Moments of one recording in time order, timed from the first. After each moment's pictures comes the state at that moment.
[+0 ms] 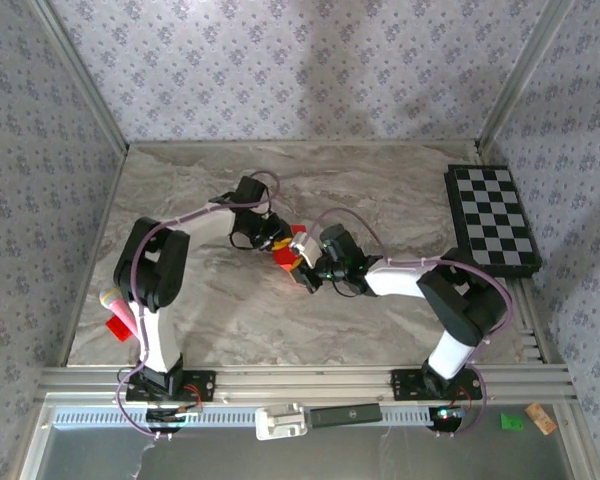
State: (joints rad) left arm -0.47 1.94 1.27 -0.43 0.53 -0.85; right arm 0.73 1.69 0.76 0.28 -0.42 -0.04
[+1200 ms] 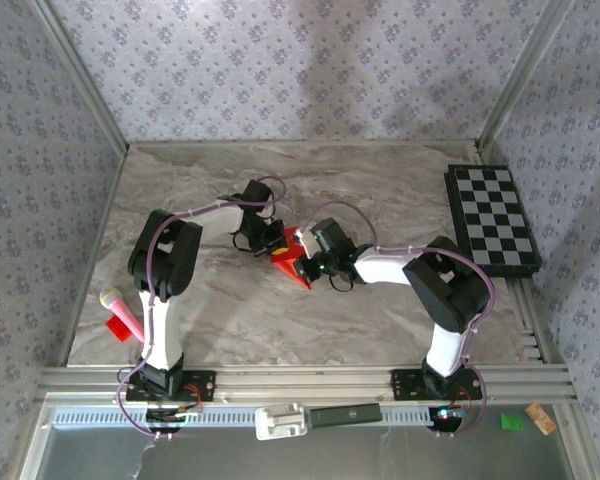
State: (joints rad) left arm -0.47 2.04 1.34 -0.55 0.46 -0.74; right arm 0.71 1.80 0.89 0.10 -0.27 0.16
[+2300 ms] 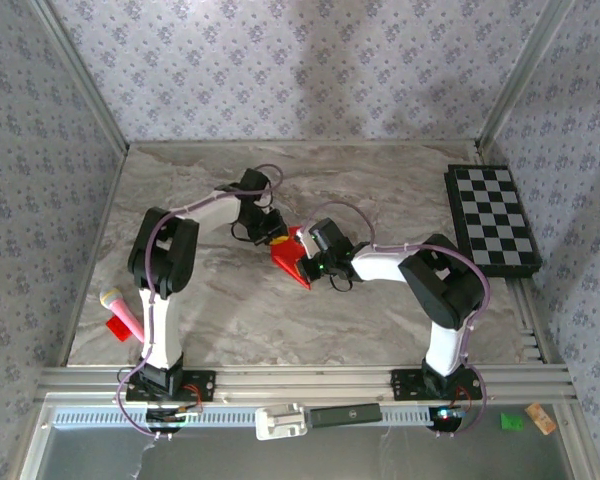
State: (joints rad) left arm -0.44 2.06 1.44 -0.61 0.47 -0.72; right arm 0.71 1.83 0.92 0.03 -0.21 0.17
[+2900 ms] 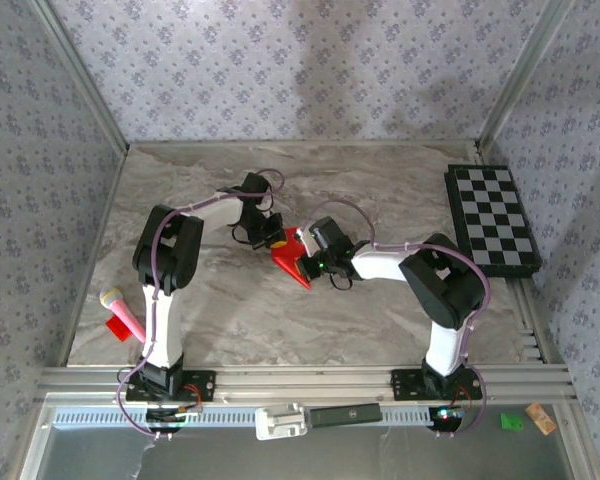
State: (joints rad) left arm -0.44 2.10 1.45 -0.61 0.47 -0.70; right arm 0.71 1.83 0.93 0.02 -0.21 0.17
